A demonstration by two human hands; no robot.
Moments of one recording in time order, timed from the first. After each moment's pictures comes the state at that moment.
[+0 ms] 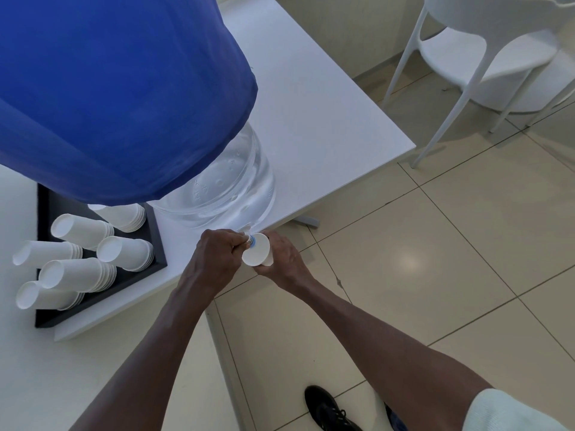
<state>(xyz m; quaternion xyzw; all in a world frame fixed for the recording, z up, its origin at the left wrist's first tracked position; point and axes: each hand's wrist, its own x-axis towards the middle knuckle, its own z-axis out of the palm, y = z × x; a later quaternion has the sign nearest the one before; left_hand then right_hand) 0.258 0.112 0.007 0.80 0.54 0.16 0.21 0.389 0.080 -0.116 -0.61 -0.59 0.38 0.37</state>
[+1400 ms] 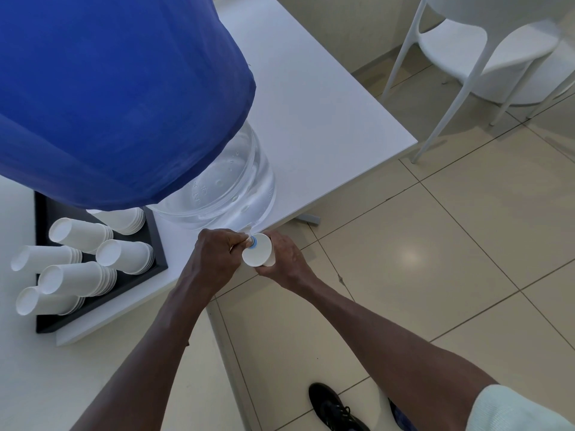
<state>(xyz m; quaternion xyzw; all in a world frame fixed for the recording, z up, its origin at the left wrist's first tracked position) 0.255 0.119 0.006 0.81 0.53 0.15 0.21 0.389 0.084 -0.127 -0.59 -0.60 0.36 0.39</state>
